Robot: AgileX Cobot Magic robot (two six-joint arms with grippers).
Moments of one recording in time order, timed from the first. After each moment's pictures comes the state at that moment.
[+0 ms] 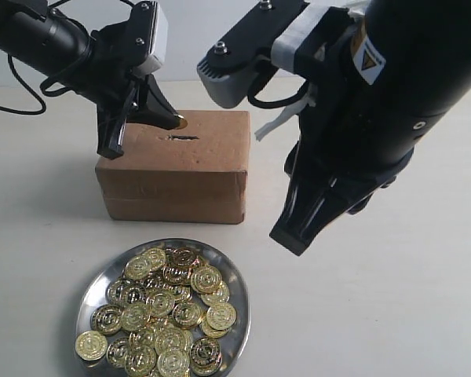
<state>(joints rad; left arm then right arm) -0.33 1.89 -1.37 -0.79 0.82 1.90 0.94 1.40 -1.22 -0.16 1.20 0.00</state>
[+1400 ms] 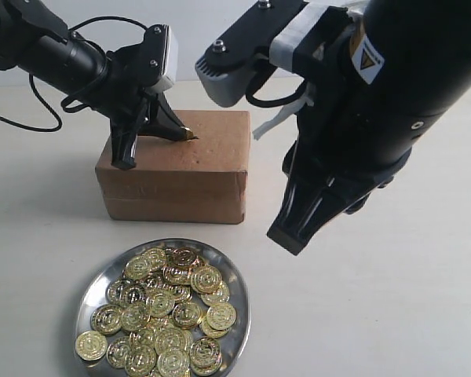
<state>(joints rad) -0.33 1.97 -1.37 -0.83 0.76 1.95 0.94 1.40 -1.22 -0.15 1.20 0.00</state>
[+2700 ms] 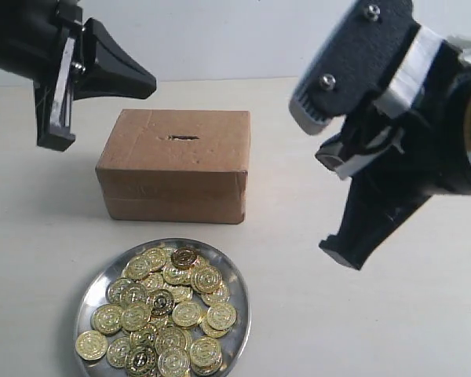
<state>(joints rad) -0.33 1.44 -1.10 -0.90 0.85 1.75 0.94 1.09 -0.77 -0.54 0.61 0.22</state>
